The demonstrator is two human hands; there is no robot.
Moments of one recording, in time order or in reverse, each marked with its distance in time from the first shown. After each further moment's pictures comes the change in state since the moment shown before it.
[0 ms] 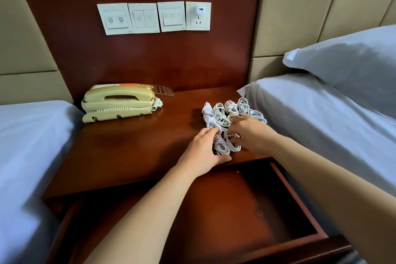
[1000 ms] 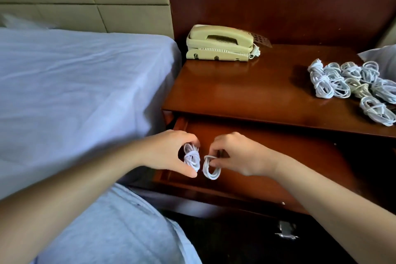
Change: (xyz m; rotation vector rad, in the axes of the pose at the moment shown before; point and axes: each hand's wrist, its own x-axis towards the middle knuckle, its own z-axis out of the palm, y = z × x) left_hand -0.216 -0.127 -0.117 0.221 -0.325 -0.267; right_hand -0.016 -0.232 0.064 0.395 -0.331 -0.540
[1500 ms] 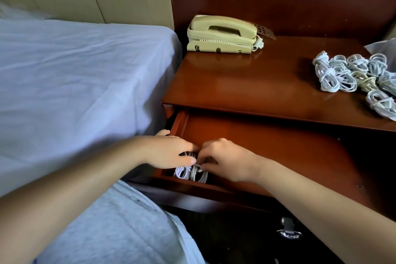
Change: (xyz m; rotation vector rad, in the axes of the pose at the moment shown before) left_hand -0.001 0.005 0.009 0.236 -0.243 -0.084; right_hand 0.013 -0.007 0.032 0.024 -0.040 -0.058
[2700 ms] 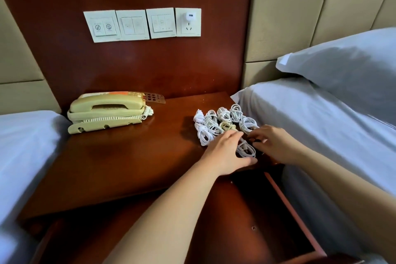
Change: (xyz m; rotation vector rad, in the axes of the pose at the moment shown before) left_hand 0.186 0.261 -0.108 -0.228 0.508 0.472; right_hand -0.224 0.191 -0.152 -0.182 0.593 0.699
